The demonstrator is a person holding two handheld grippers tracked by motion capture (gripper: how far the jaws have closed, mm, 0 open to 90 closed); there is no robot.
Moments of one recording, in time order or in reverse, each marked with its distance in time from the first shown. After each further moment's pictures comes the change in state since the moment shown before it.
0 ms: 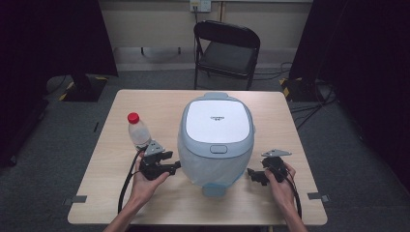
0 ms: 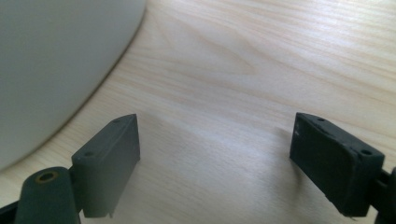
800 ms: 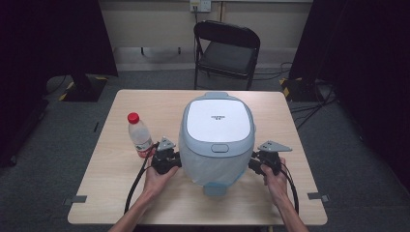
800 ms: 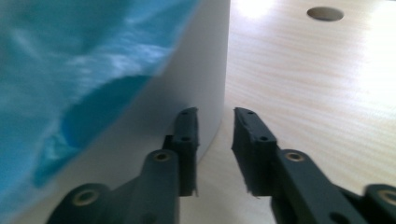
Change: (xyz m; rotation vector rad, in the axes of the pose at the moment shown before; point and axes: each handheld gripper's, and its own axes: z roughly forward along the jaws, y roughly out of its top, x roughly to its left) left arm 0.002 -0.003 0.052 0.021 0.018 -0.062; right arm 0.018 0.032 -0.015 -0.276 0.185 -0.048
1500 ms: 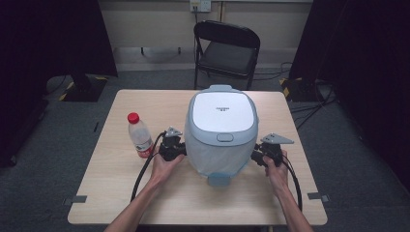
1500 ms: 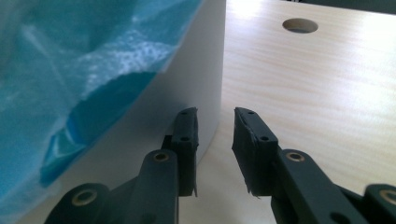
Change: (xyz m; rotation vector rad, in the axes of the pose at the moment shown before) left arm 0.012 0.026 0.034 0.040 -0.013 -0.008; right arm -0.024 0.008 0.012 -0.026 -0.028 0.017
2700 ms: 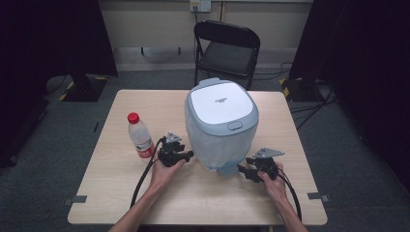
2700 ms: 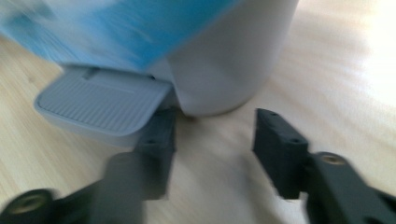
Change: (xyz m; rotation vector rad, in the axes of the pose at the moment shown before) left arm -0.004 -0.013 0.002 0.005 0.075 -0.015; right arm 0.016 -0.038 0.006 0.181 0.080 -0.069
